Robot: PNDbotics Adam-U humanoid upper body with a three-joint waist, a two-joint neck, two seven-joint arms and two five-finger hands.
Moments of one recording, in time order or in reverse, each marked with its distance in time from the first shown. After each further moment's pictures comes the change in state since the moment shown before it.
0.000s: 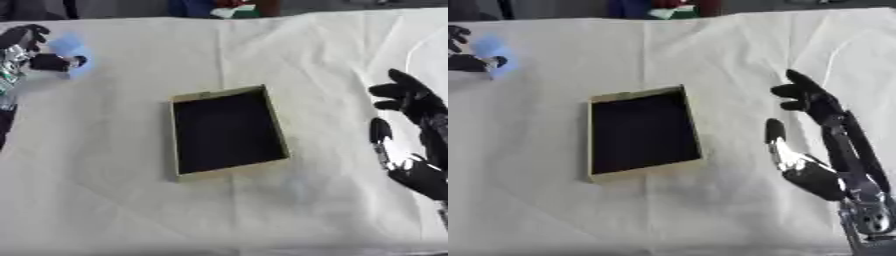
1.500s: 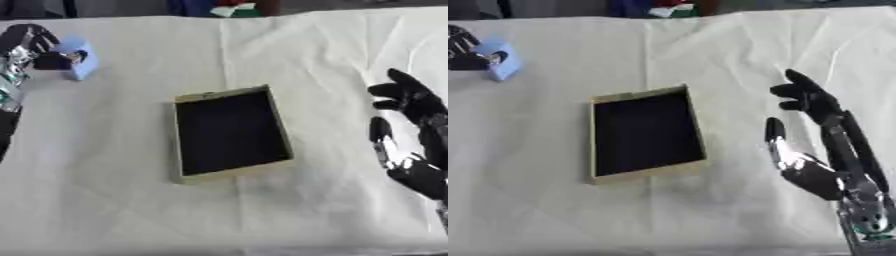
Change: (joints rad) left arm 0.013 -0.016 -0.021 -0.067 0.023 -0.051 0.100; right arm -0.001 0.008 0.000 0.006 -0.003 -0.001 0.002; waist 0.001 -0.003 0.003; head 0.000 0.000
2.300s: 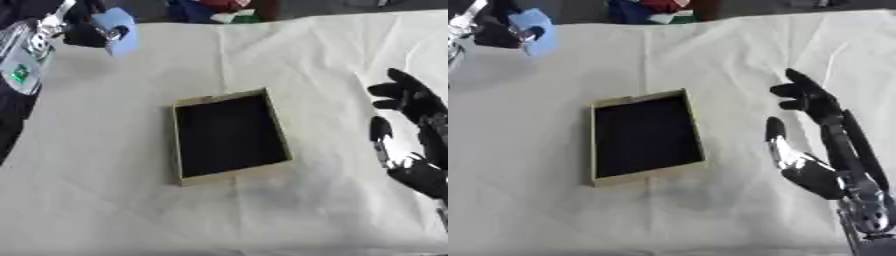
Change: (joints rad) left arm -0.012 -0.005 -0.250 -0.328 0.048 -0.176 -0.161; right arm -0.004 -0.009 0.000 0.000 -0.010 -0.001 0.006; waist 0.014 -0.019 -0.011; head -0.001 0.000
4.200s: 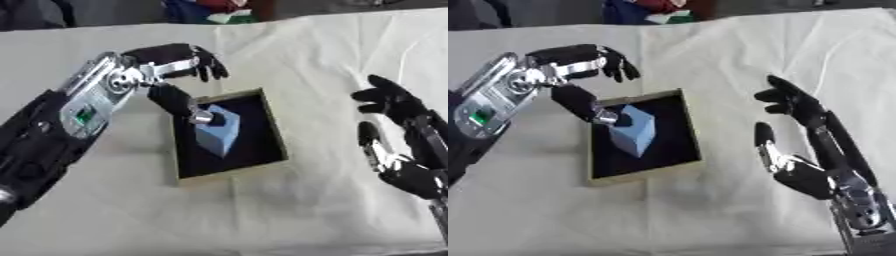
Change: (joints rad) left arm 0.139 -0.022 -0.199 -0.522 0.237 0.065 -0.342; right arm -0.006 0.000 0.008 0.012 -0.018 0.003 0.061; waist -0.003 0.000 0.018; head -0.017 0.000
